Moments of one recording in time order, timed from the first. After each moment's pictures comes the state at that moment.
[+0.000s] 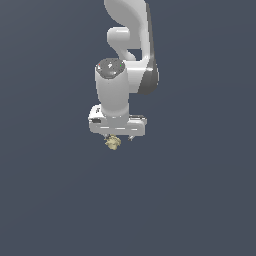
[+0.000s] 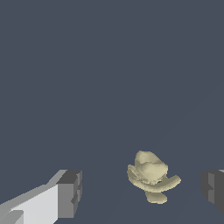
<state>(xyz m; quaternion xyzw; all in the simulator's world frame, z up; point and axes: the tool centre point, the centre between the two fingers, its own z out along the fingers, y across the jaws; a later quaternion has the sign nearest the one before) 0.005 -0.037 0.171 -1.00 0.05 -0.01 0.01</state>
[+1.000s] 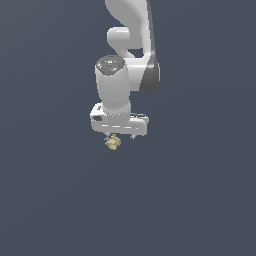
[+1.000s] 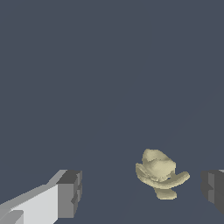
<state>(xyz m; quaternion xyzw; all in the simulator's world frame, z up) 0.004 -0.029 0.177 -1.00 0.07 -0.02 0.02</state>
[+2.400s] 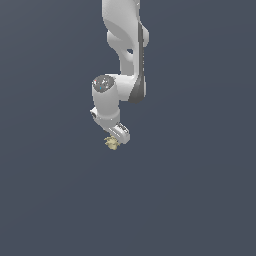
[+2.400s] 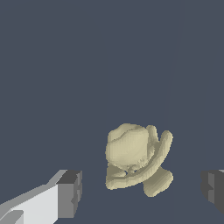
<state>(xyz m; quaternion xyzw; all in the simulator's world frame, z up) -0.059 -0.075 0.094 -0.93 0.36 0.00 0.00</state>
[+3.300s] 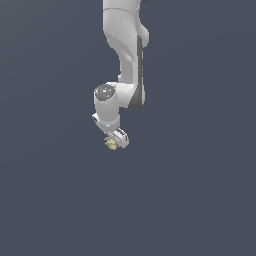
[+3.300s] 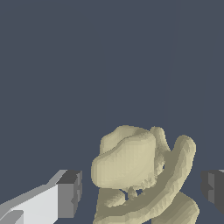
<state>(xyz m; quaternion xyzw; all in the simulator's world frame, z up) -0.064 -0.078 0.057 -0.93 0.38 0.00 0.00</state>
